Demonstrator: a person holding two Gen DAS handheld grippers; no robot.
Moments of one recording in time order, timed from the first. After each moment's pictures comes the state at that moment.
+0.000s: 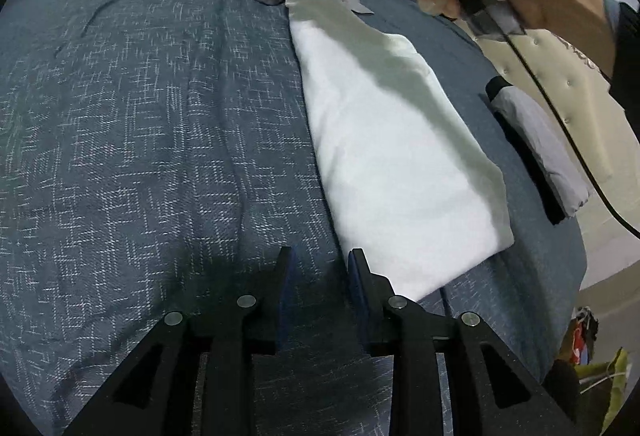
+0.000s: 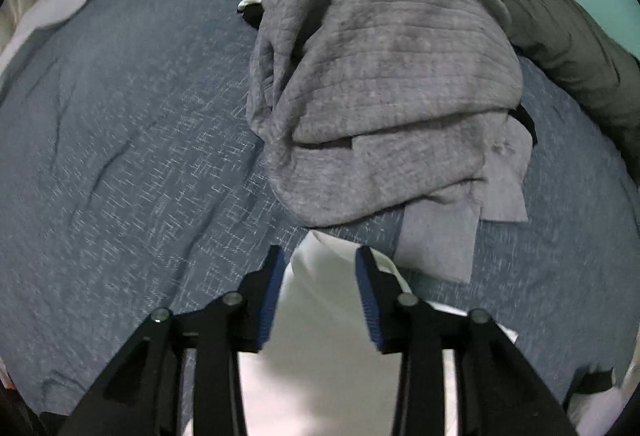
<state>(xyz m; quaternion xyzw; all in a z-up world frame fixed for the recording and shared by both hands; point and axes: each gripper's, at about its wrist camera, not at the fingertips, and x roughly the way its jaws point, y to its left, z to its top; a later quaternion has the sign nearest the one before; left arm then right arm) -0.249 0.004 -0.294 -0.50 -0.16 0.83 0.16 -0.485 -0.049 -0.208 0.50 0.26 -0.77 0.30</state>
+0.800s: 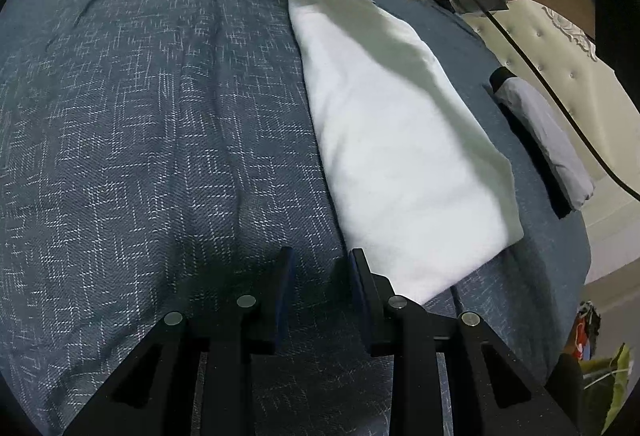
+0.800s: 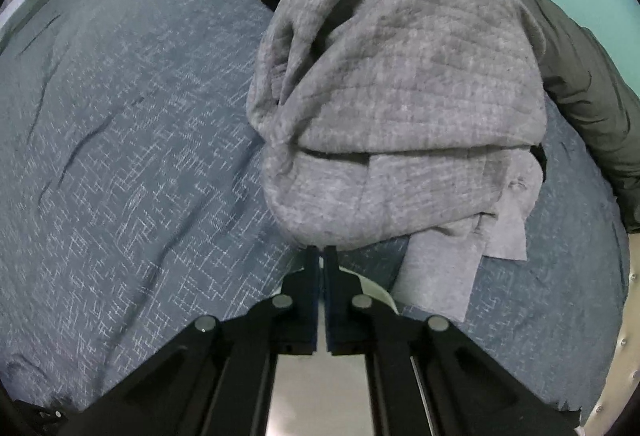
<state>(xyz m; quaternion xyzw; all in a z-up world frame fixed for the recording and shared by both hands) -0.246 0.013 -0.307 -0.51 -0.15 0.83 0.16 -0.500 -0.057 -0.229 0.47 0.32 -0.76 0.31</state>
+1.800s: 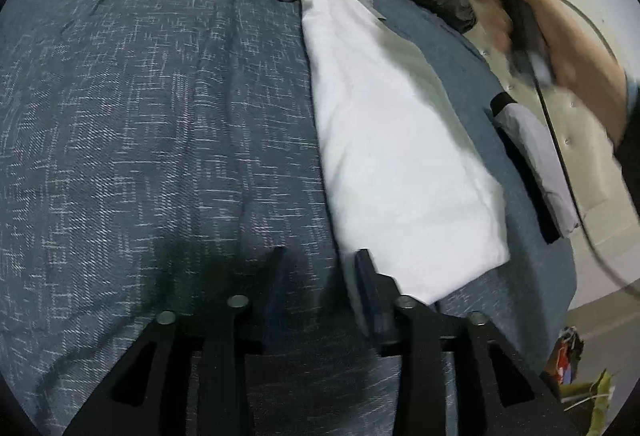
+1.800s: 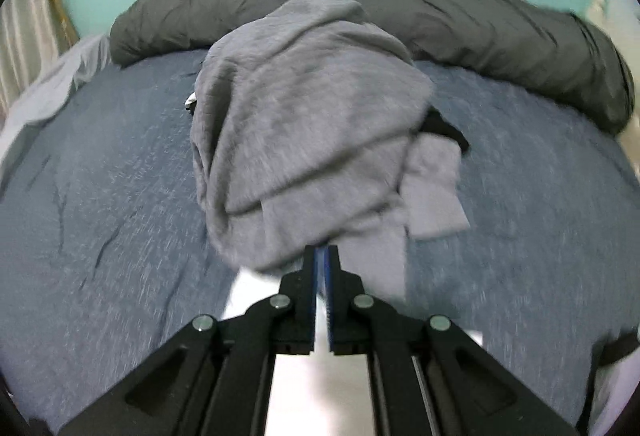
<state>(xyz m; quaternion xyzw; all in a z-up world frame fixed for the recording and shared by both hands) -0.233 0.019 -0.302 -0.50 -0.21 0.83 0.14 -0.518 0.056 -0.167 0.44 0.11 -0.85 0.28</state>
